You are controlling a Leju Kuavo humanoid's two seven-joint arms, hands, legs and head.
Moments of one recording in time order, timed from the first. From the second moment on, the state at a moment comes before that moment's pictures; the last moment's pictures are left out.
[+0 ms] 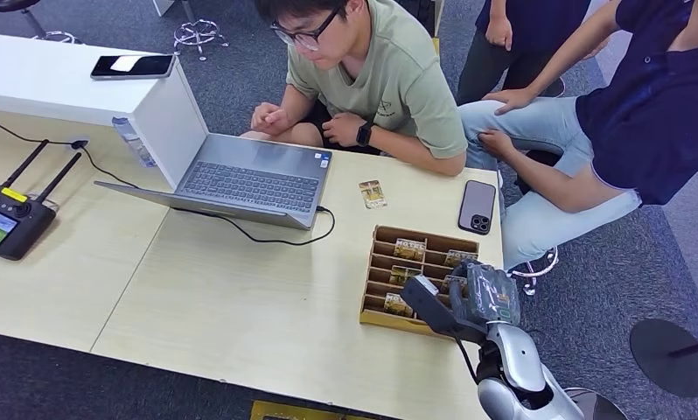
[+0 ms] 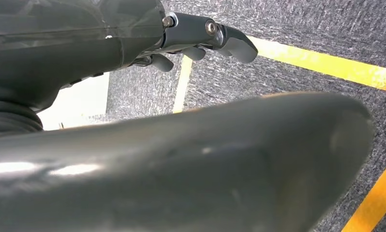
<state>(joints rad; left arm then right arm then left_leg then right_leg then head) -0.10 0.07 -0.94 -0.24 1.24 0.36 -0.08 -0.30 -0.30 0.69 -1.48 0.48 -0.37 0.31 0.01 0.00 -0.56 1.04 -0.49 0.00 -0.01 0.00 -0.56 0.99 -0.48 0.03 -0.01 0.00</state>
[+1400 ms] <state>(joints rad) -0.11 0.07 -0.96 -0.24 1.16 0.32 -0.07 -0.61 -0.12 0.69 -1.35 0.06 -0.51 0.09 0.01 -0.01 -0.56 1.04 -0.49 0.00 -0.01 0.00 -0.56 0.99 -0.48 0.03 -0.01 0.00</state>
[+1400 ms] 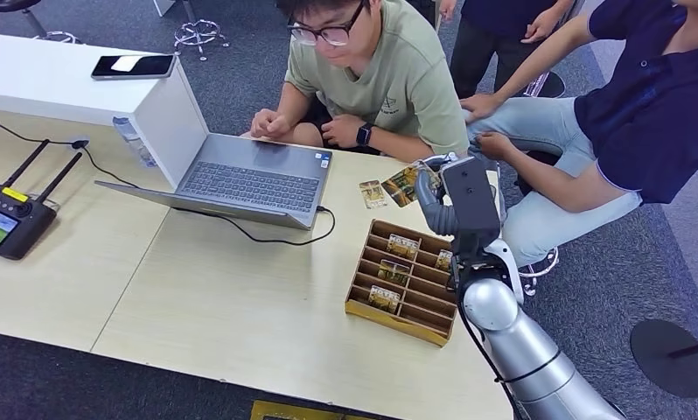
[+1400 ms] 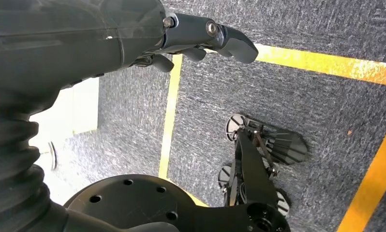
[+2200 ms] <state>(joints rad) -0.13 0.07 -1.02 -0.24 1.12 0.31 -0.05 -0.77 0.10 0.72 -0.80 0.07 -0.57 -0.03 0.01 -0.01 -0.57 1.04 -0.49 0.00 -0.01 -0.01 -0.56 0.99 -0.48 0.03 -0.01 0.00</state>
